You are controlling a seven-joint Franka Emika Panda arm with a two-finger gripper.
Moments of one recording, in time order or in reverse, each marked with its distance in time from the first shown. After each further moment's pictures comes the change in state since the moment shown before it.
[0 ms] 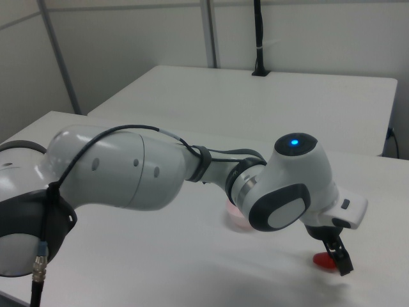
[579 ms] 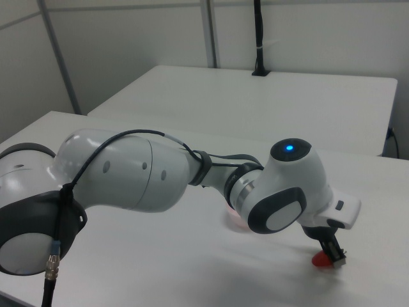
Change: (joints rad) arm 0.026 0.040 0.002 0.006 -0.001 0.054 0.020
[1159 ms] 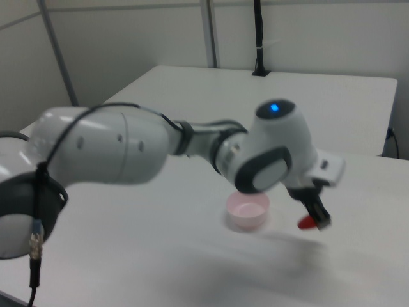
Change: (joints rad) arm 0.056 -0.085 0.014 0.029 0.014 -0.106 0.007
